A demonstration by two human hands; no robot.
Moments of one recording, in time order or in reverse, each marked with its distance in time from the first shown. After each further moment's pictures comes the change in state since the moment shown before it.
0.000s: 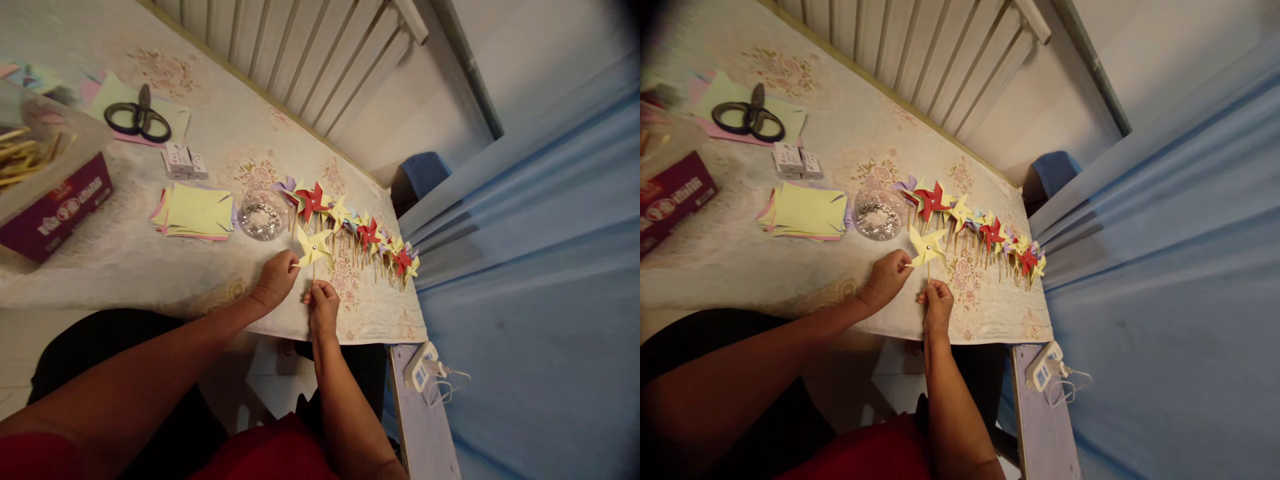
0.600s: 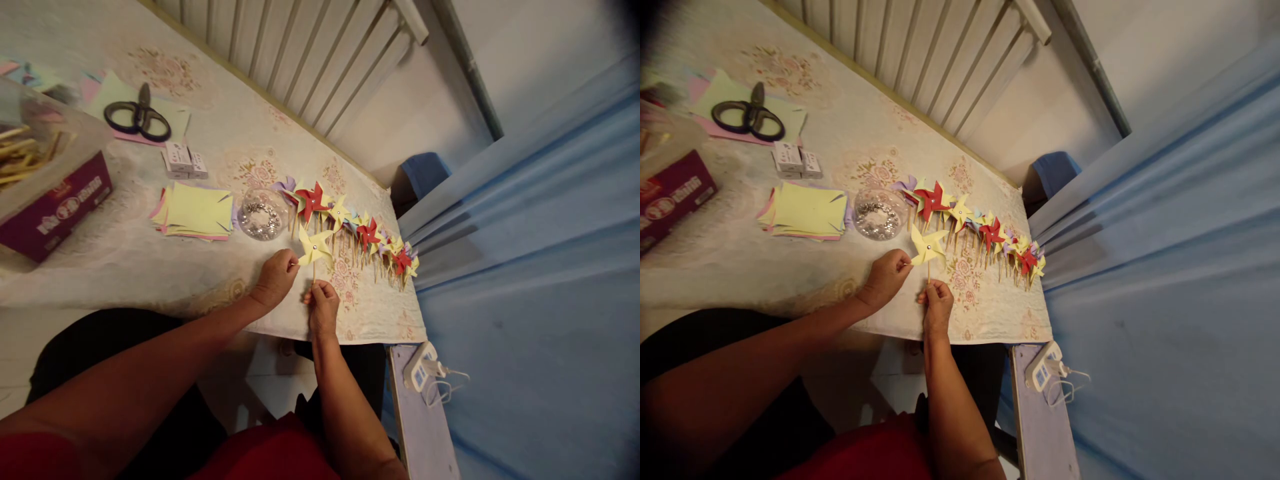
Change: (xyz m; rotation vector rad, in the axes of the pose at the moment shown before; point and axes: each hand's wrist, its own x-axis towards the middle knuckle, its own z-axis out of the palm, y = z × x) left_hand 0.001 0.001 -0.001 -0.018 0.027 0.022; right_hand -0.001 -0.001 0.001 0.006 -0.002 -0.012
